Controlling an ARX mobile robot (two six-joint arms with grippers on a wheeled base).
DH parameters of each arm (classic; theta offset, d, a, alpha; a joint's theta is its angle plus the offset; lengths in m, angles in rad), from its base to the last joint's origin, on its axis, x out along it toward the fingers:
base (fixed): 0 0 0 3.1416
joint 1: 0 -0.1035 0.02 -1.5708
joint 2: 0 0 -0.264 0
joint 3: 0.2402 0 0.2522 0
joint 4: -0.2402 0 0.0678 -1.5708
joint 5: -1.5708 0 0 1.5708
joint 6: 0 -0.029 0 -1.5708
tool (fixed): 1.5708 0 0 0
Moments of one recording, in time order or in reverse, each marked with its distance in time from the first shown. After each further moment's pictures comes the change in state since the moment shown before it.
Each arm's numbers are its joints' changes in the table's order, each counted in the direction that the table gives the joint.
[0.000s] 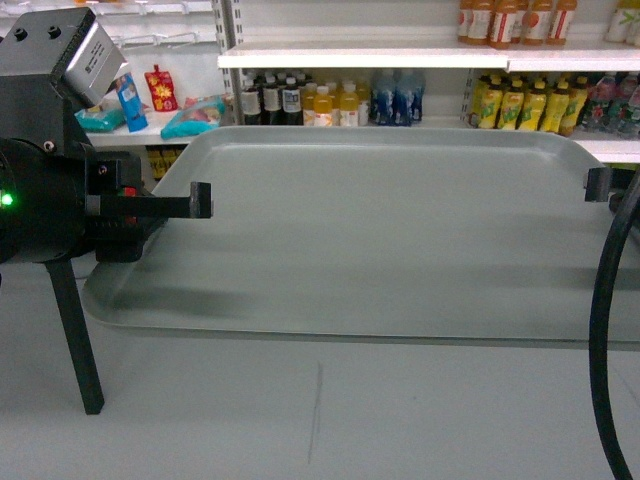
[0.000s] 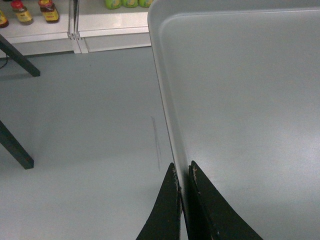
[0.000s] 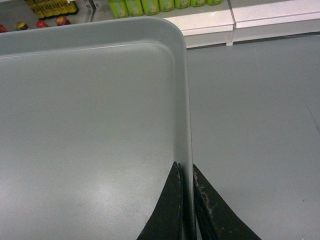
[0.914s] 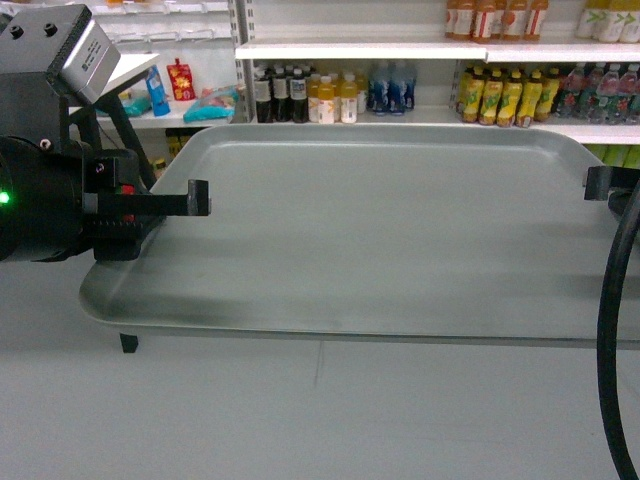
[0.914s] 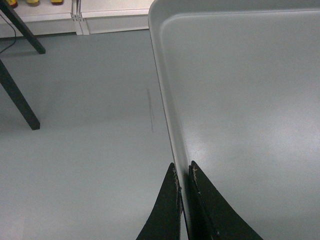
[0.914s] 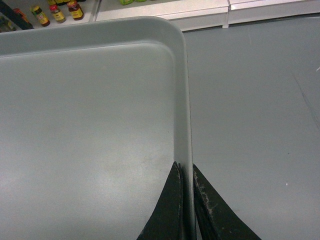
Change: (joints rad) left arm 0.000 0.003 0.000 0.003 -0.001 0.000; right arm 0.000 0.002 0.000 0.004 0.000 0.000
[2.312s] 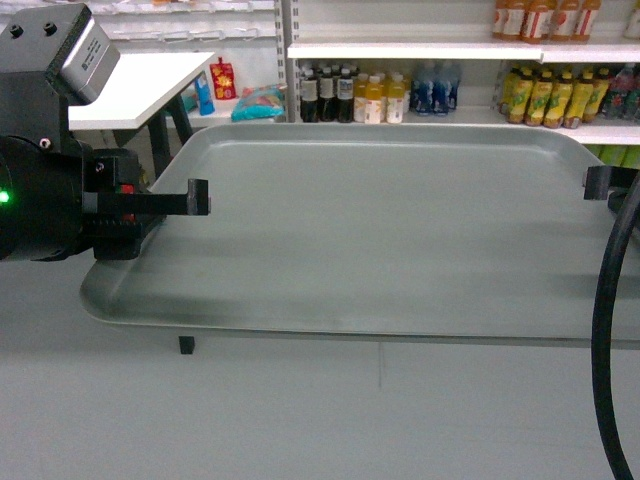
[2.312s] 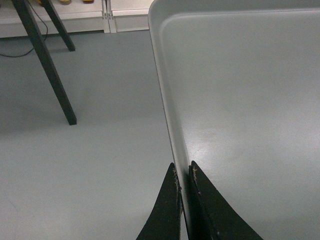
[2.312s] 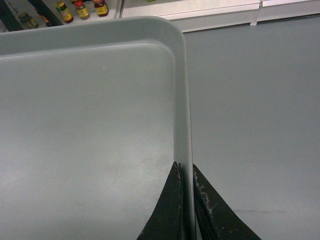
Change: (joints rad) left arm -0.001 0.000 0.000 0.001 -0.001 0.000; right arm 0.000 0.000 0.000 0.001 0.000 0.000
